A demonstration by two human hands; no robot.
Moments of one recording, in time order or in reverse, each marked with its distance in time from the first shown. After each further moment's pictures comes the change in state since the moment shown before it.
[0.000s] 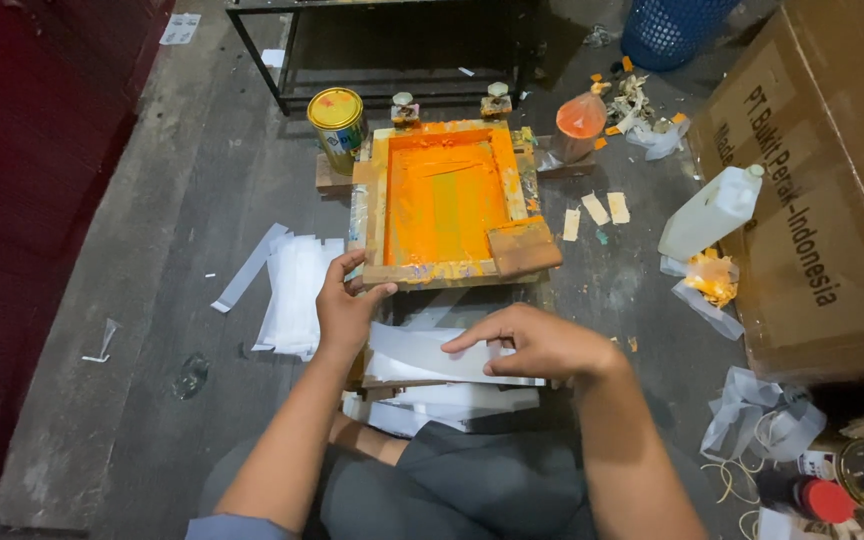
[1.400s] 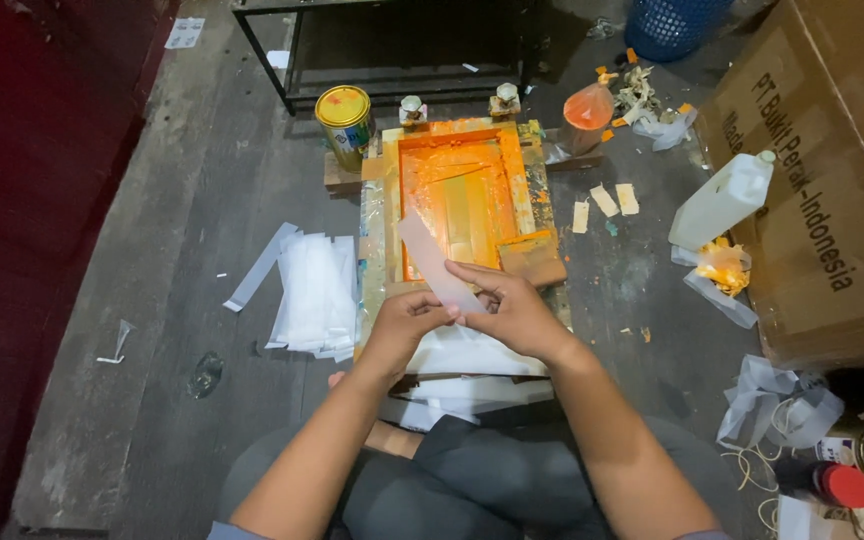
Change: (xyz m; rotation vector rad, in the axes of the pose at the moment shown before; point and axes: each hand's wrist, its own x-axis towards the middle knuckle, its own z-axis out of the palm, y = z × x) left_hand -0.044 0.011 0.025 -0.211 -0.402 -0.204; right_hand 0.053 0.040 0.044 0.346 0.510 -0.024
